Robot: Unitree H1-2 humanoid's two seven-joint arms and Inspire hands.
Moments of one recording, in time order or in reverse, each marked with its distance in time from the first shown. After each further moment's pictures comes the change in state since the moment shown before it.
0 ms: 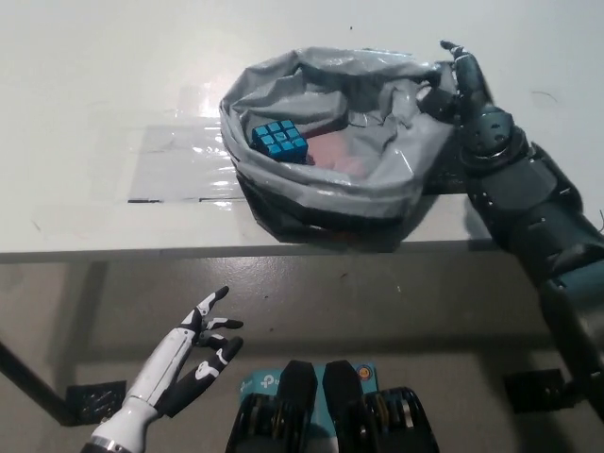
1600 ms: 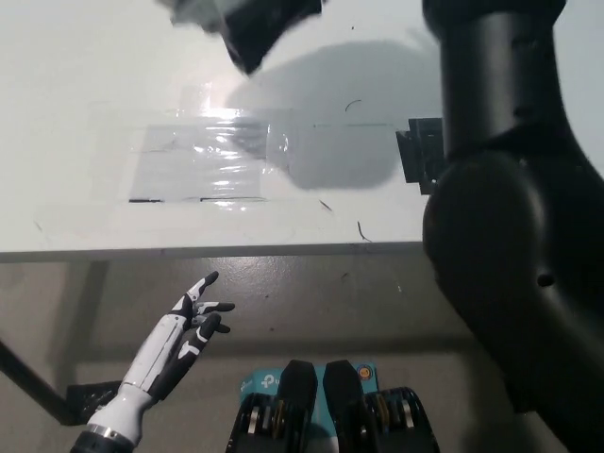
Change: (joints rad) left_arm -0.031 -0.005 0.023 0.032 -0.046 -0.003 0.015; right_arm -0.375 0.235 -0.850 -0.505 0.279 0.351 0.032
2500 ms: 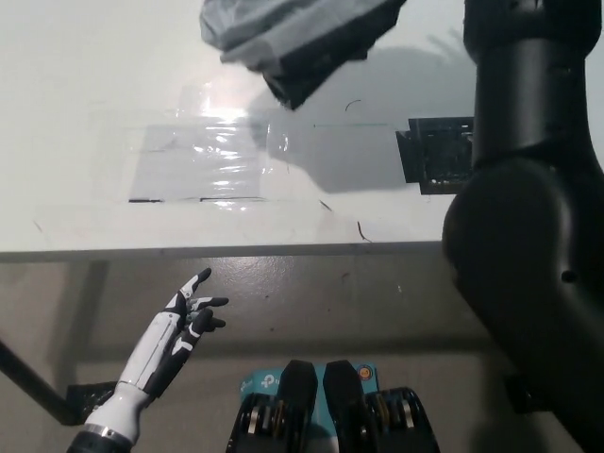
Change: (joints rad) left_arm 0.000 -0.013 0.022 0.008 -0.026 -0.003 0.008; right_arm 0.014 -0.034 -0.147 -0.078 -0.230 0.132 0.119
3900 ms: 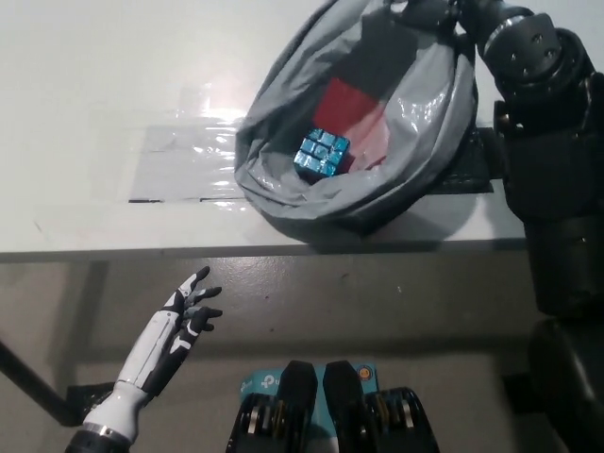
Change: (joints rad) left_arm -0.002 0.003 0.003 0.000 -0.007 -0.002 0.000; right_arm 0.473 -0.134 0.695 -0.404 -0.539 -0.003 0.495
